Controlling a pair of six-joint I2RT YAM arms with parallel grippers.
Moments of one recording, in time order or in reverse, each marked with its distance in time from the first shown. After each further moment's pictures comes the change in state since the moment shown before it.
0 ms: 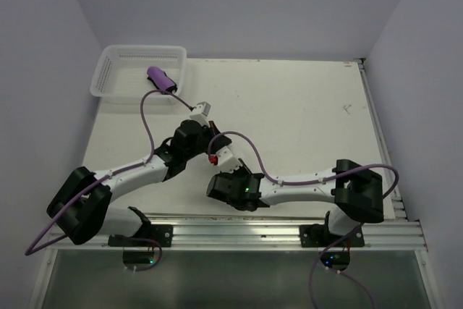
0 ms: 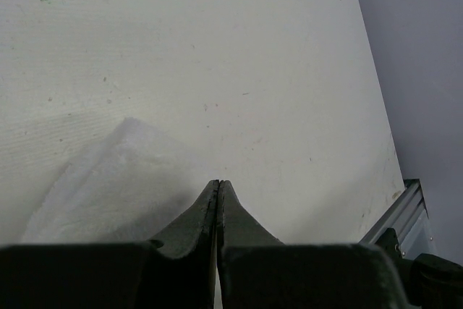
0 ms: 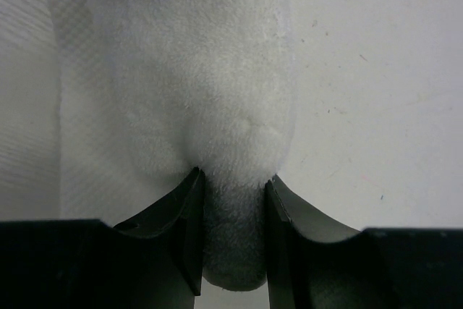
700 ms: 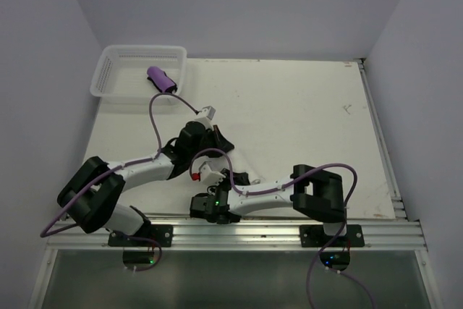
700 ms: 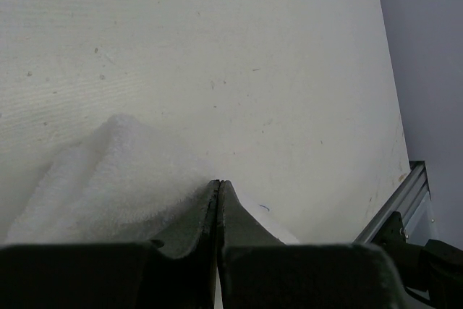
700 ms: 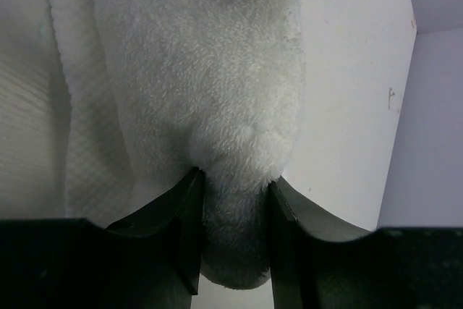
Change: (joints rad) left arm 0.001 0.100 -0.006 0.032 0.064 -0.010; right arm 0.132 0.325 0.262 -0.329 0.259 0.043
